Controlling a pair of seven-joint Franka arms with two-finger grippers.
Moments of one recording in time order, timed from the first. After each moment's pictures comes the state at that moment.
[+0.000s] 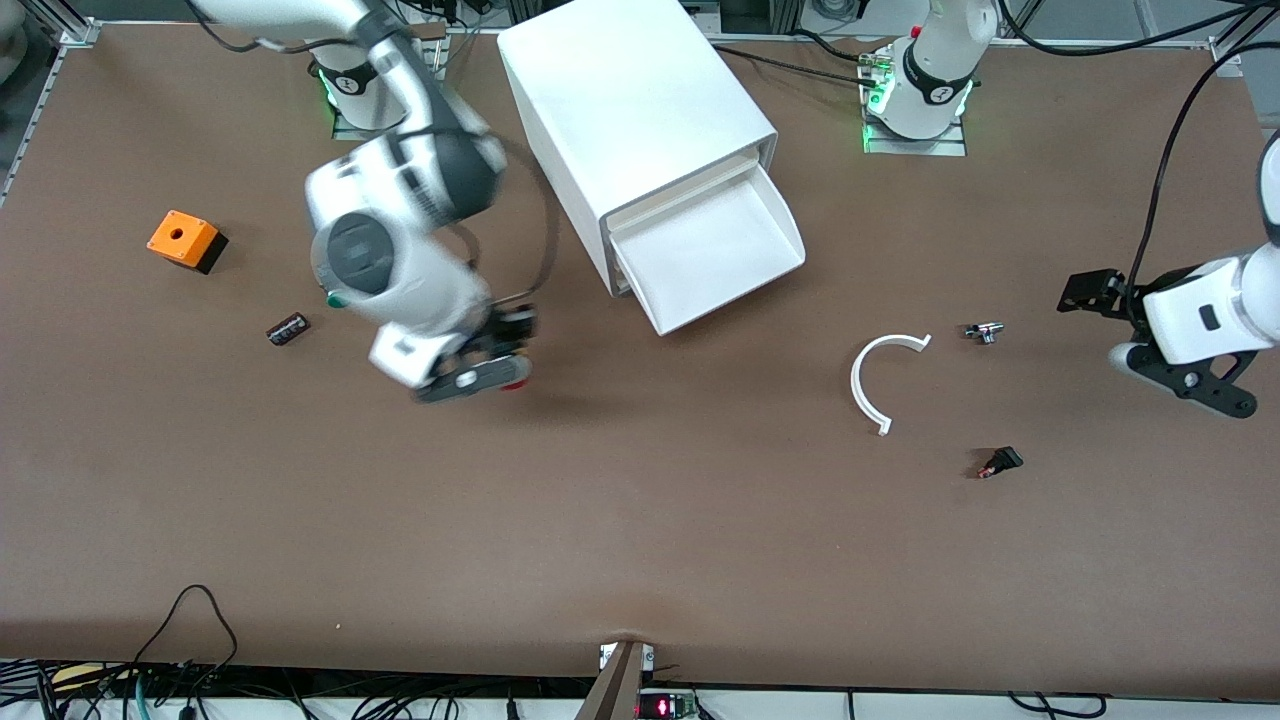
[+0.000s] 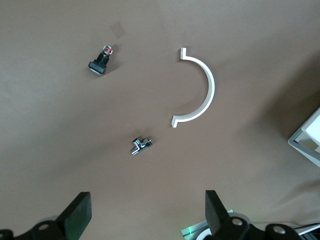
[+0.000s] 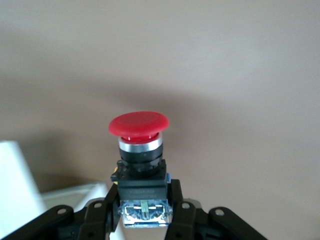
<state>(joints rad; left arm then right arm) 0.13 0.34 -0.13 -1.32 0.03 1.39 0.40 0.48 0.49 0.10 -1.47 0.11 1.93 0.34</state>
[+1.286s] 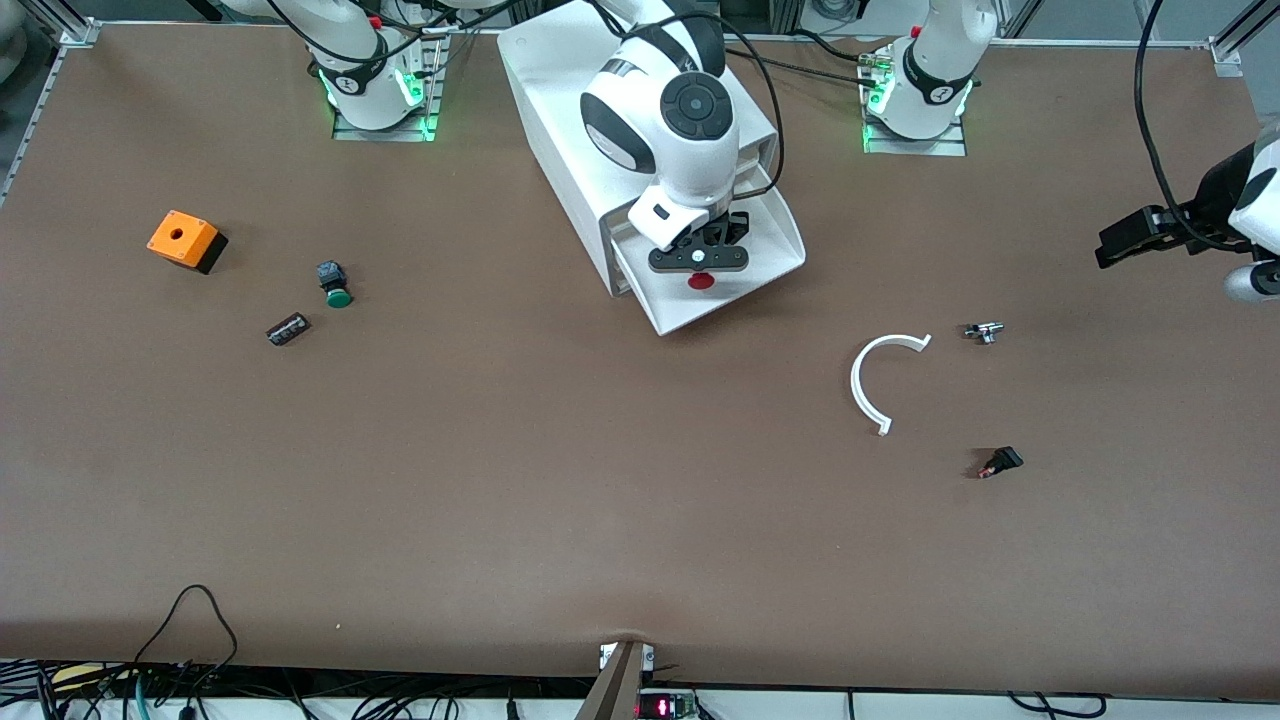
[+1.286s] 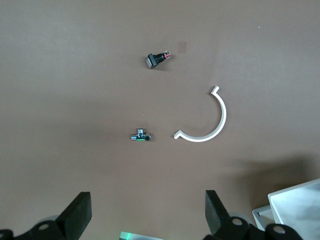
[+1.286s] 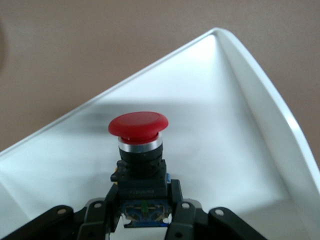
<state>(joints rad) 0.02 0.06 -0.02 -1.51 0.03 1.48 -0.19 0.87 0.69 0.09 -1.27 0.06 1.95 0.93</state>
